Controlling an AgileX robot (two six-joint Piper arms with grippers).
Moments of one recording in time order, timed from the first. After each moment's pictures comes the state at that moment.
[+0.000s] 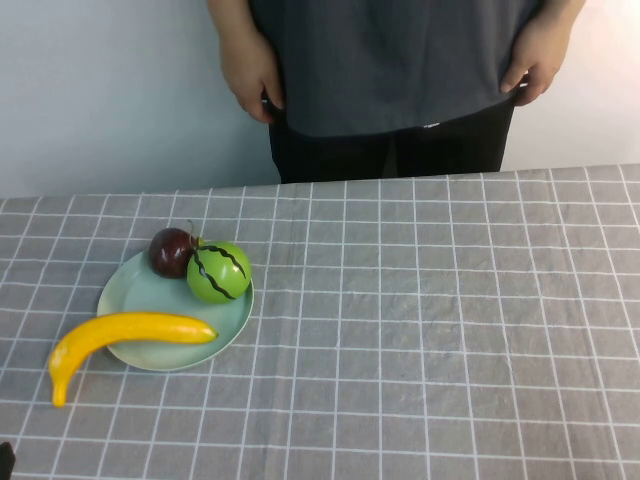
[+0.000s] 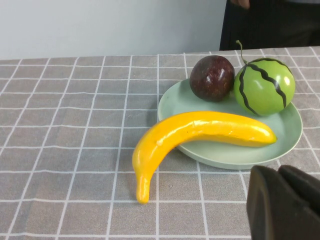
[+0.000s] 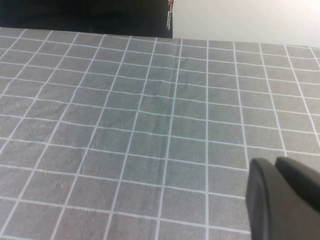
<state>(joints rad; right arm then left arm) 0.05 -0.03 0.03 -0.01 0.33 -0.06 -0.09 -0.01 0.02 -0.04 0.37 0.06</state>
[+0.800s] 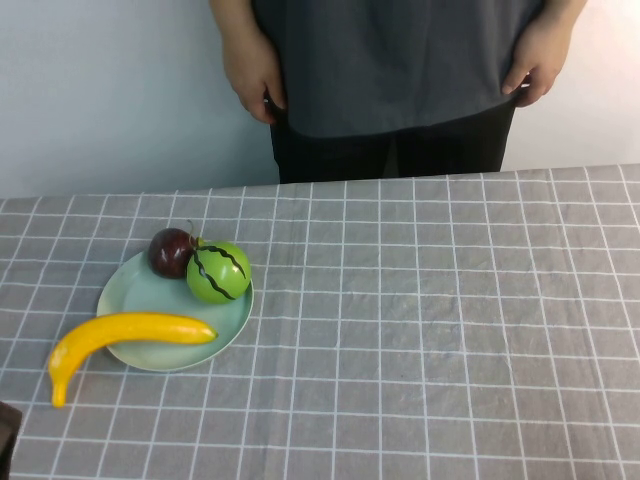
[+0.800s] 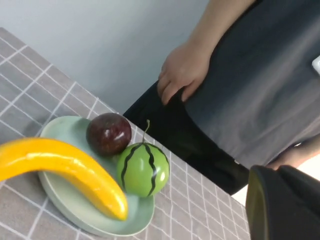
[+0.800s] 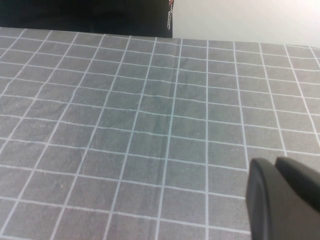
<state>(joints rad) 0.05 -0.03 0.03 -0.01 0.33 -0.06 -0.09 -0.01 0.03 -0.63 0.16 -0.10</state>
